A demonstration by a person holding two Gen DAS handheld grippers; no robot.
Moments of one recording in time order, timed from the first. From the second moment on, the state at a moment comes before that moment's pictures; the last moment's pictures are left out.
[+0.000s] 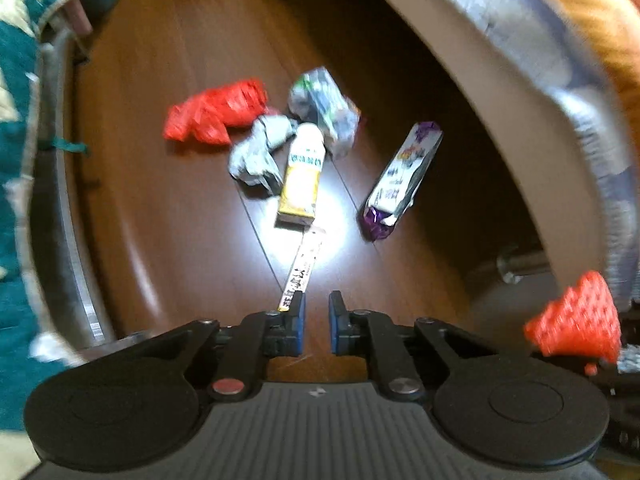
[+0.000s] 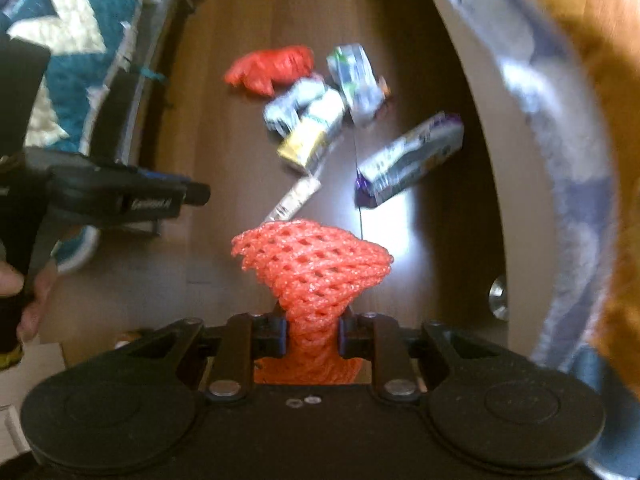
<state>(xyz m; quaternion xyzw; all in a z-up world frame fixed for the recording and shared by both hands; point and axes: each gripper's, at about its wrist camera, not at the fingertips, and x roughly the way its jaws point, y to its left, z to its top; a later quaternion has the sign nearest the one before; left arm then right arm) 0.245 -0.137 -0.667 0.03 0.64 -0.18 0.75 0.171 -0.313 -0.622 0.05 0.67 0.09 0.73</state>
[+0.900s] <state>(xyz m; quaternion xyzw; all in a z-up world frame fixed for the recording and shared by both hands) 0.246 -0.174 -0.869 0.09 0.63 -0.17 0.76 0.168 -0.340 -0.790 0.05 0.69 0.07 0.71</state>
